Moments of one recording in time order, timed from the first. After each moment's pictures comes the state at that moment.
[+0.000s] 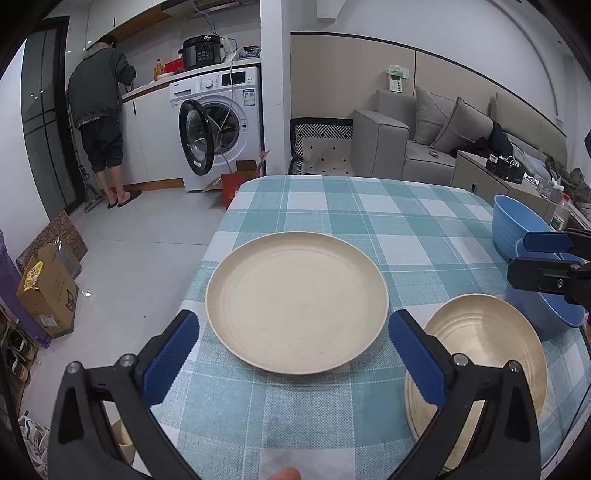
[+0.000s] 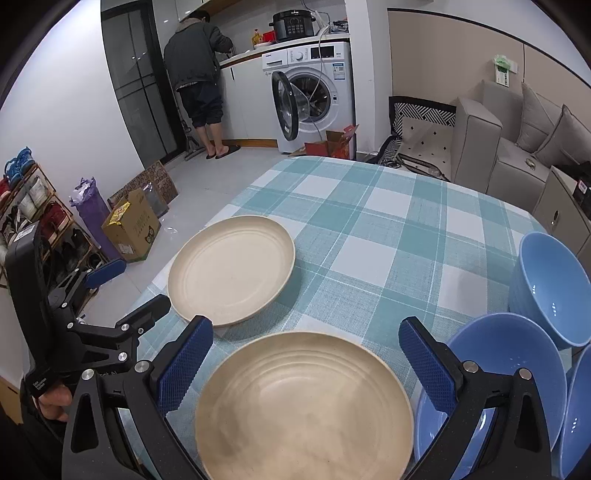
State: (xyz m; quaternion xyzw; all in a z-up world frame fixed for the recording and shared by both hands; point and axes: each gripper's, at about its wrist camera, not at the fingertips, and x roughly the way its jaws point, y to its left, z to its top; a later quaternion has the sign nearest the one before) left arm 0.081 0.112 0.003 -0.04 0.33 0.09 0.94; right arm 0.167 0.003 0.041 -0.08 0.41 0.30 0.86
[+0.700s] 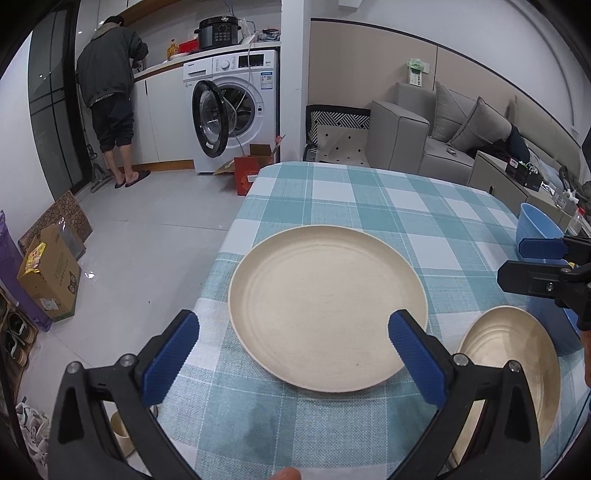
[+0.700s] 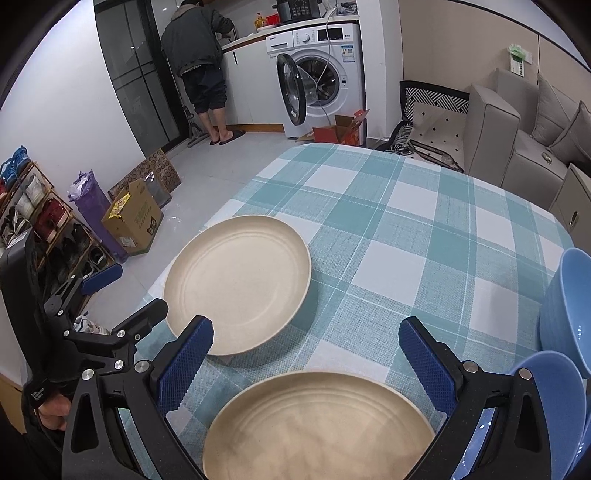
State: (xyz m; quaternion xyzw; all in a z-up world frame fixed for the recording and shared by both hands) left arm 0.102 0.147 -0.011 -0.06 0.35 0.11 0.93; right arm 0.207 0.049 0.023 -0.08 0.45 0.31 0.84
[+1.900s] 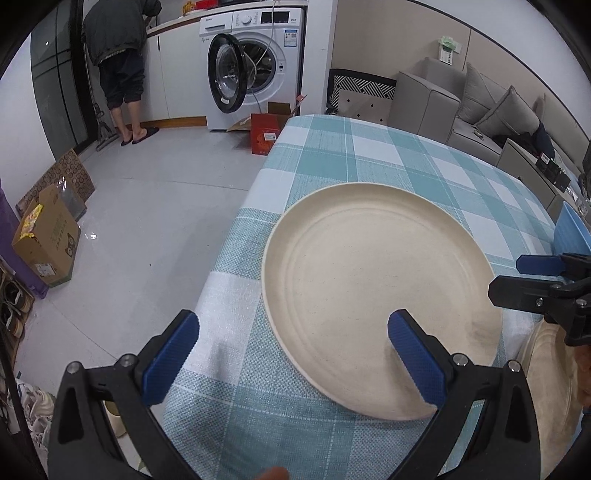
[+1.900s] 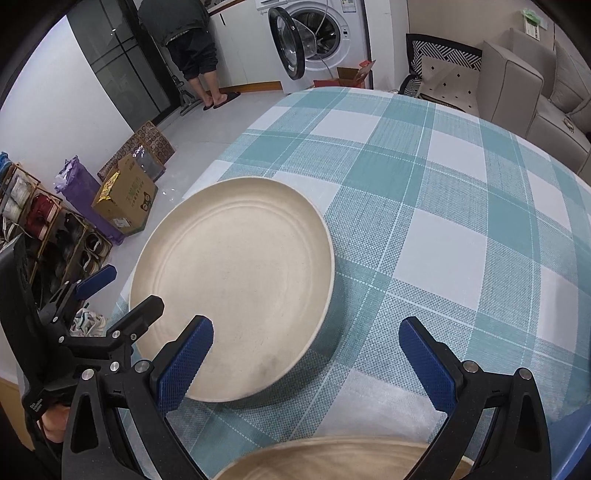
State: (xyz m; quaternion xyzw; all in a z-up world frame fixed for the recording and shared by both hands) left arm 0.134 0.193 -0.062 -0.11 0.42 0.13 0.89; right arm 0.258 0.106 -0.048 -0.08 0.53 0.30 0.79
